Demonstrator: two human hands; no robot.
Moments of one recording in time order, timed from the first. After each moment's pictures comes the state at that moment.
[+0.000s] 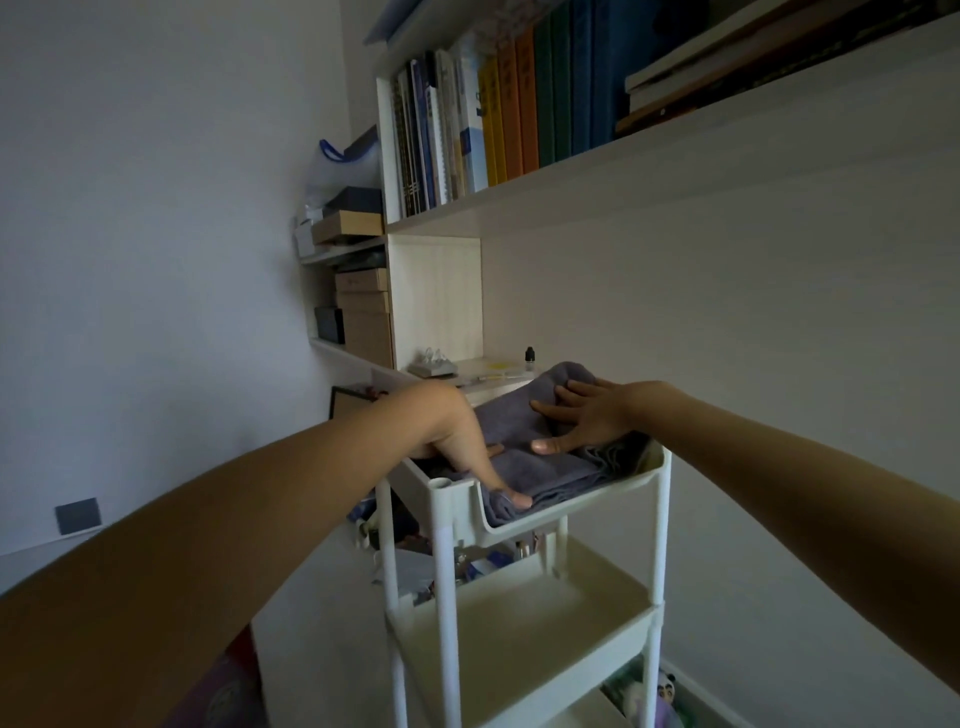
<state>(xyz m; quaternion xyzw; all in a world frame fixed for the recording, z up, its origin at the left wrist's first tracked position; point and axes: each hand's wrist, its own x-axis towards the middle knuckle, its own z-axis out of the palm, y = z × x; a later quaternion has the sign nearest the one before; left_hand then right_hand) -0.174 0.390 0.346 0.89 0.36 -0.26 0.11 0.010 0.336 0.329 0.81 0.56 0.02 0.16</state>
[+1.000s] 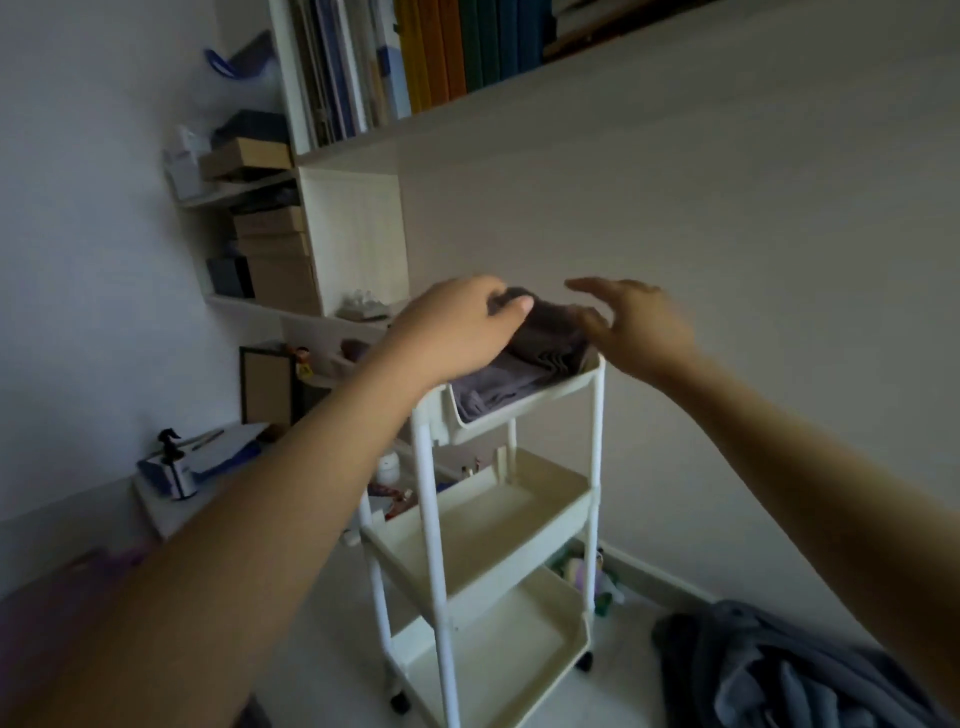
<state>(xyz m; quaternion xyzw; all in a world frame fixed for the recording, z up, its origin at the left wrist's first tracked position) -0.211 0.333 0.343 0.94 0.16 0.29 0.12 -0.039 0.224 0.307 0.78 0.46 0.30 -0.29</state>
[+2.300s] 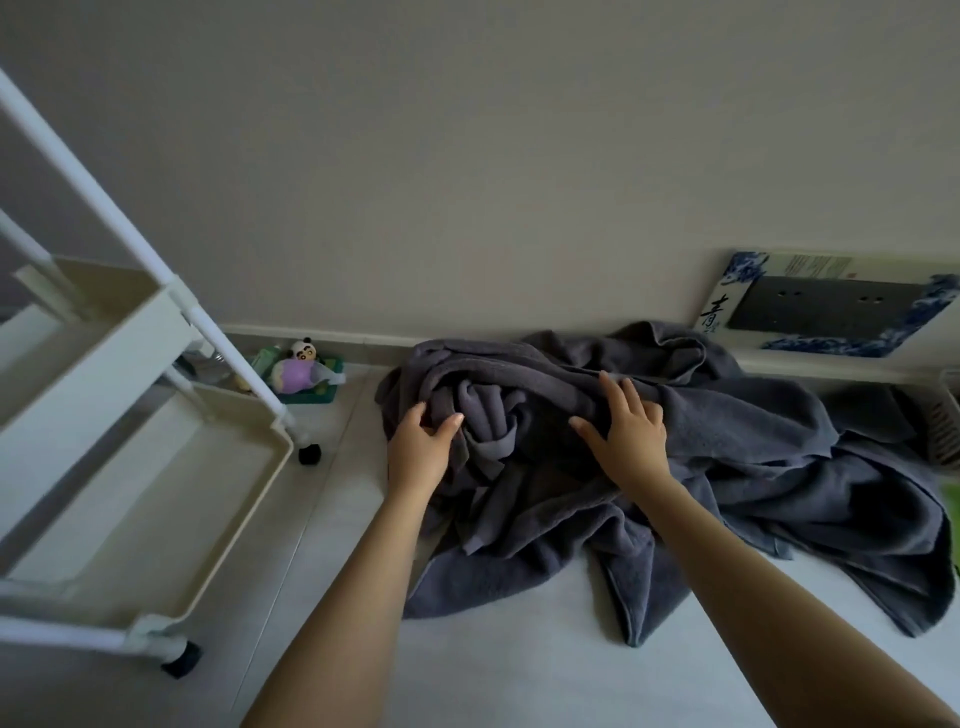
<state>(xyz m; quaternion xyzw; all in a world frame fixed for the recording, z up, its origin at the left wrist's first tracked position) -0.034 0.125 -0.073 0.85 0.26 0.01 0.46 0.007 -0.105 -0.090 0.97 -0.01 -0.03 -0.22</state>
